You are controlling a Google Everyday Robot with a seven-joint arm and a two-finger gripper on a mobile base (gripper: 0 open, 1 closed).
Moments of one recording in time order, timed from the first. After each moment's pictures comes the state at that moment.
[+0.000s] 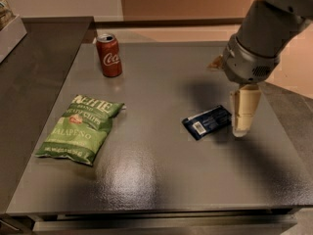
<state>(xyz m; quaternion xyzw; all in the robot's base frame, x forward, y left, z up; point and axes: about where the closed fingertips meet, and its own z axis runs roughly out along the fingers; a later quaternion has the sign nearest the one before) 0.485 -0.154 0.896 -0.76 0.65 0.02 0.10</state>
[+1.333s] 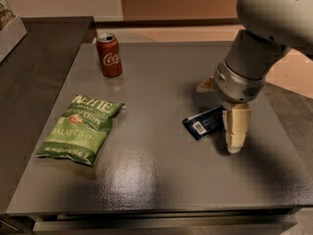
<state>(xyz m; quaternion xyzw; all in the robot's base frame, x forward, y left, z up) 0.473 -0.147 0.849 -0.78 0.62 0.05 0.08</state>
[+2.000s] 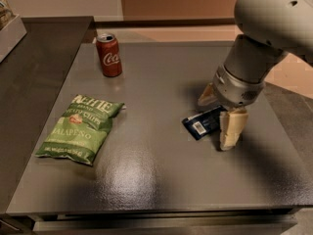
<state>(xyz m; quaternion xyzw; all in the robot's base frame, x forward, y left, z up) 0.470 -0.147 0.839 -0.78 0.62 0.06 0.07</state>
